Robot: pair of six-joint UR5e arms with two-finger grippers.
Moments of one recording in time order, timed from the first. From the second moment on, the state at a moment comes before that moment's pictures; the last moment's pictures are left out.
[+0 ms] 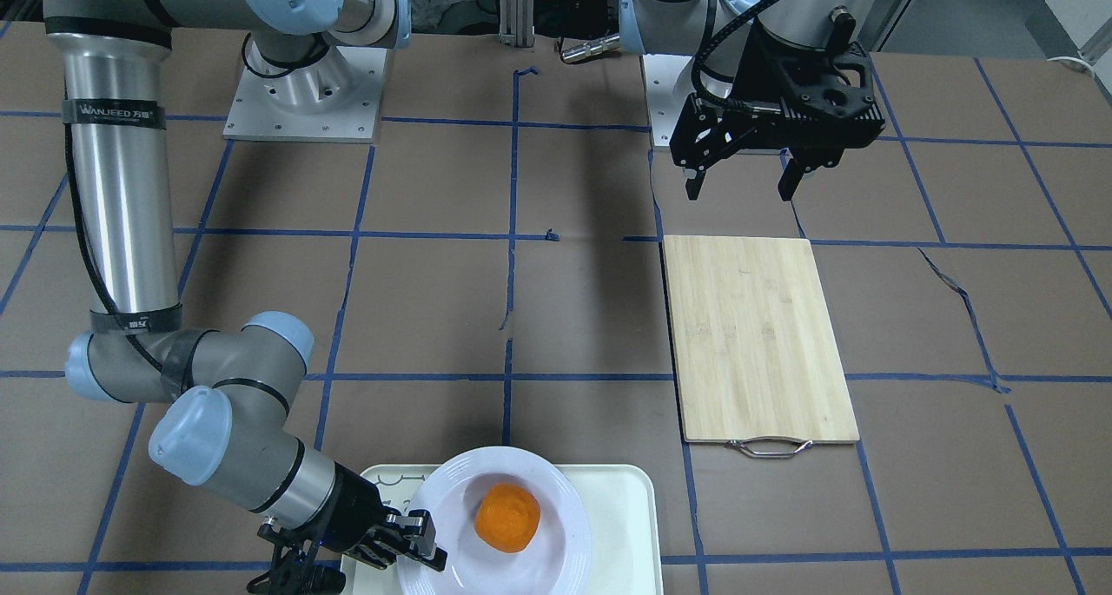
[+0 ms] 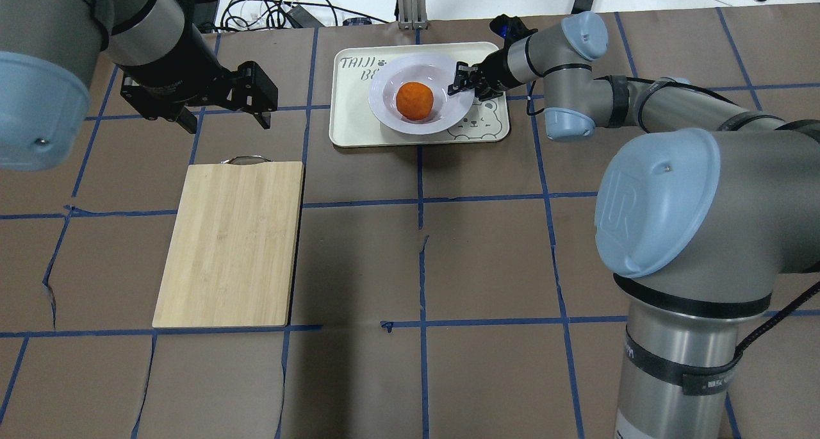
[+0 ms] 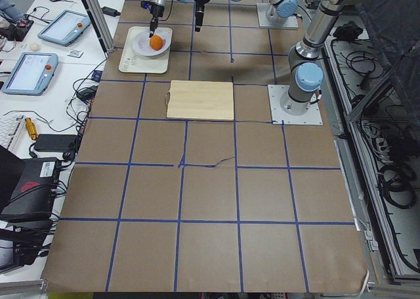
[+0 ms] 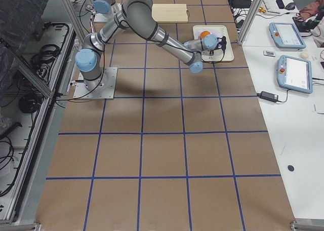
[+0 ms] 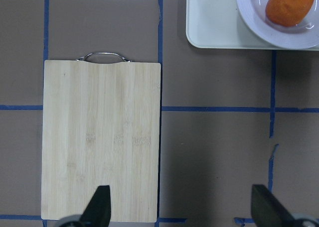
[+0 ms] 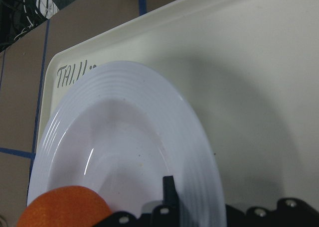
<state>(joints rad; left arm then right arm) -1.61 -1.52 -1.62 -1.44 1.58 -0.07 1.55 -0.73 1.42 -2.64 -0.88 0.17</state>
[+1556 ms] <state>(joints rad) -1.61 -1.52 -1.62 -1.44 1.58 -0.07 1.55 -1.21 1.43 -1.90 -1.30 0.12</state>
